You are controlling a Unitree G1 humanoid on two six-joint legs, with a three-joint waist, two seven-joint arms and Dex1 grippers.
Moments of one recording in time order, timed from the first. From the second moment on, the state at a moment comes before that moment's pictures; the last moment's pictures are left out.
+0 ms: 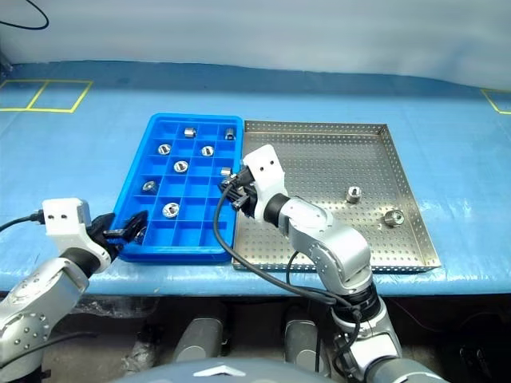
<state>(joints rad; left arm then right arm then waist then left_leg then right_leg) 0.19 0.47 0.39 -0.66 -0.80 0.88 0.06 -0.42 -0.12 0.23 -0.48 0.43 0.99 0.23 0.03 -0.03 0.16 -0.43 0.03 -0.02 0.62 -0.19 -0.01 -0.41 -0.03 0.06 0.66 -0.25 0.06</state>
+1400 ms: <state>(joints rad) 0.42 0.46 0.05 -0.83 -0.43 0.45 -0.32 -0.76 0.13 0.28 0.49 0.20 0.48 0.37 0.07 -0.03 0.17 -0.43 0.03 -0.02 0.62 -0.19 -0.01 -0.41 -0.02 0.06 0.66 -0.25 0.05</state>
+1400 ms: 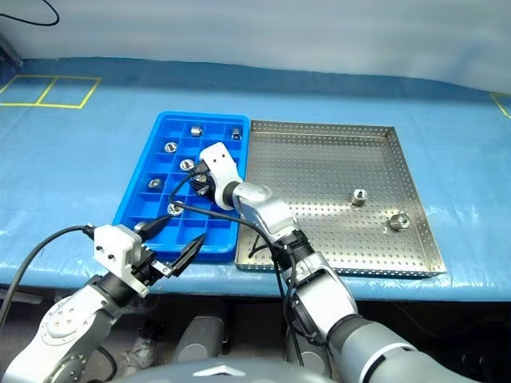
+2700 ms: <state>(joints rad) 0.07 0.40 -0.17 -0.63 -0.43 0.49 -0.46 -0.41 -0.11 -0.09 0.03 -0.04 0.60 -0.06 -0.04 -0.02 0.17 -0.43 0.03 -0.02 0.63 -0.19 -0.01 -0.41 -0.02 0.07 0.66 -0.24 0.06</state>
